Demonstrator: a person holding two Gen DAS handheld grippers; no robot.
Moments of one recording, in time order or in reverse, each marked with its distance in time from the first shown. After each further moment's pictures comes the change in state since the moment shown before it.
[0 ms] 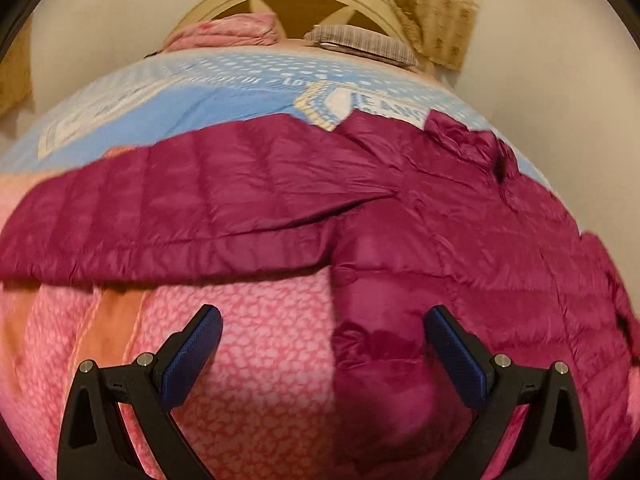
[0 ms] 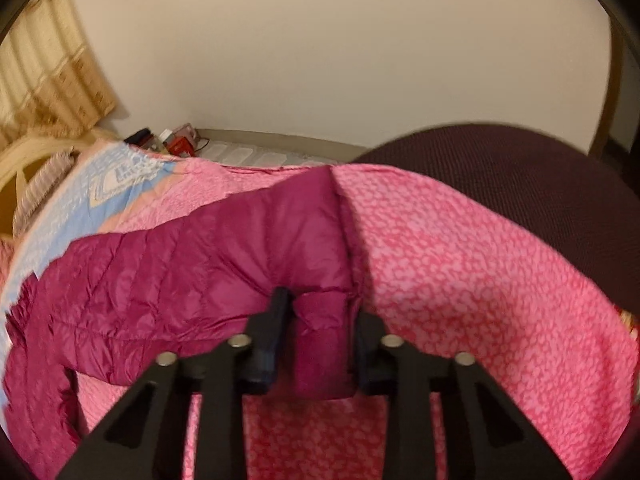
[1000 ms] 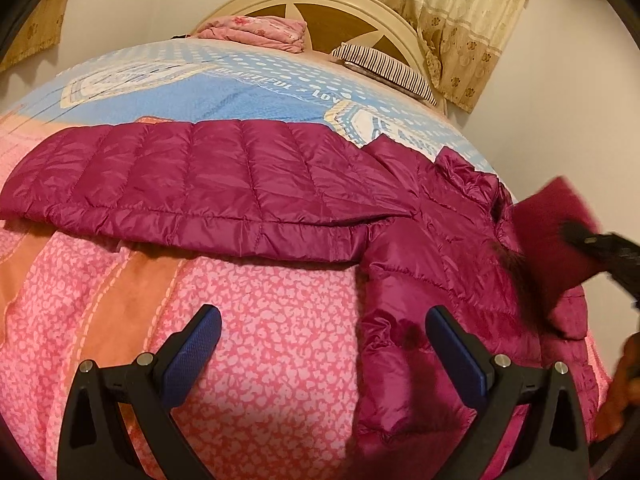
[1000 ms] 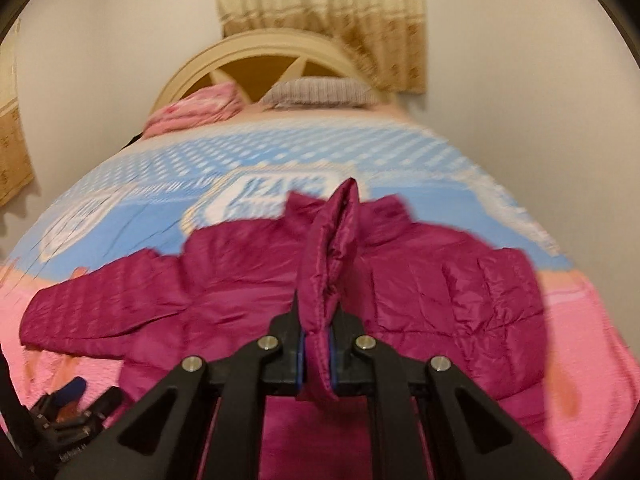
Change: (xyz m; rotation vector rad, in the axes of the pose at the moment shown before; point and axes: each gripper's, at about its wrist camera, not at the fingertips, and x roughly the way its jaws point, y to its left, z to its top) left arm -0.019 0.031 -0.014 -0.152 -0.063 -0.076; right arm -0.105 0.405 -0.149 -0.778 -0.101 0.602
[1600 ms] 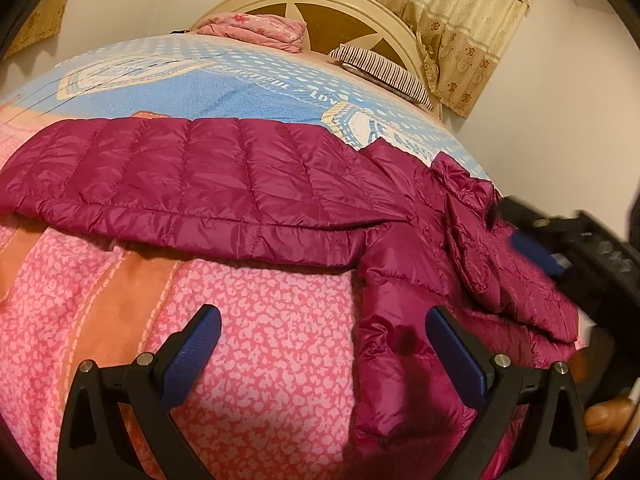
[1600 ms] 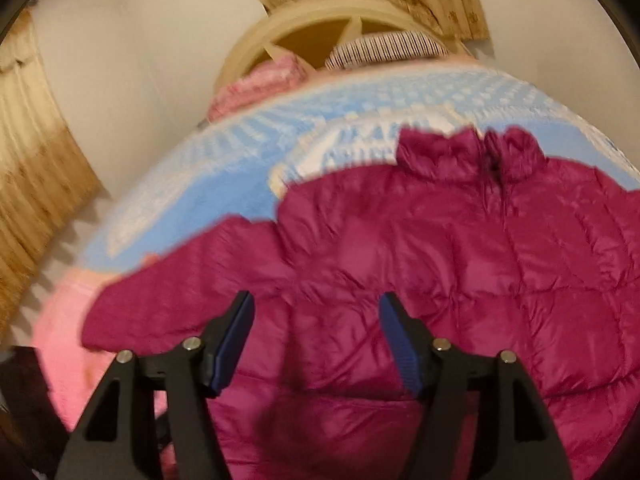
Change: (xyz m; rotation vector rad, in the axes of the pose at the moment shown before) left arm 0.000 0.004 0.003 -0.021 -0.001 -0.031; right arm 0.031 0.041 -0.020 0.086 0.041 0.341
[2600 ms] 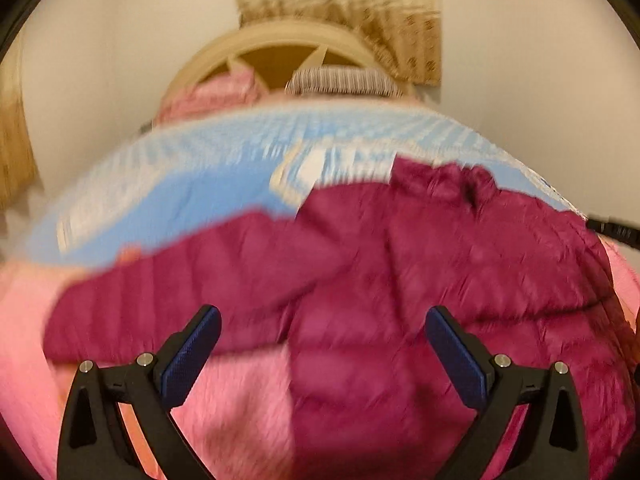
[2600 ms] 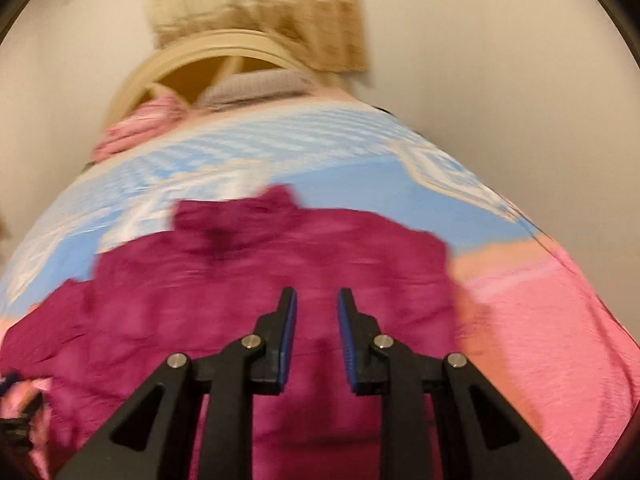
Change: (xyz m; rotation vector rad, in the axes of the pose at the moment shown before) left arm -0.003 -0.119 0.028 0.412 -0.109 0.189; right arm -0.084 -0.168 0.027 0.097 -0.043 -0.476
